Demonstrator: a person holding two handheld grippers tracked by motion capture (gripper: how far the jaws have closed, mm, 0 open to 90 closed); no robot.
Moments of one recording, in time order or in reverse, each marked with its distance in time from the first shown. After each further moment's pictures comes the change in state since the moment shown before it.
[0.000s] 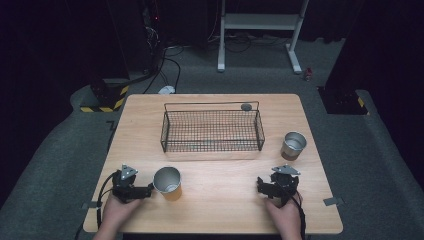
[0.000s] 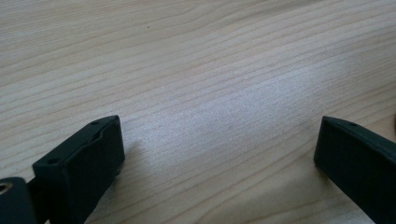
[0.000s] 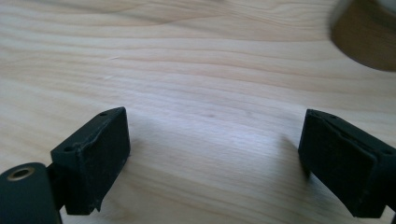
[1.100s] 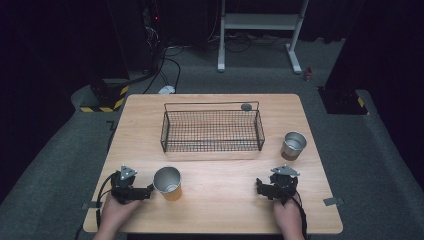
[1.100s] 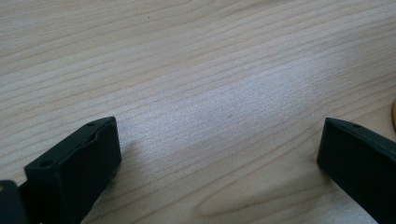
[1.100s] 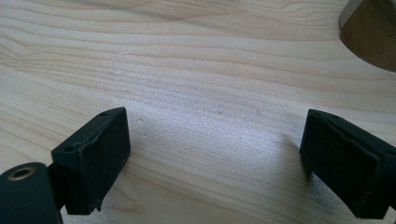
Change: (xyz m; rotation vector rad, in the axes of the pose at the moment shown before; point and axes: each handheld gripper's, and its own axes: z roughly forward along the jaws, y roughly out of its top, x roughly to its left) left arm 0.000 -0.002 -0.004 0.025 0.001 -0.008; right arm 0.000 -0.001 -0.001 -0.001 0.019 -0.016
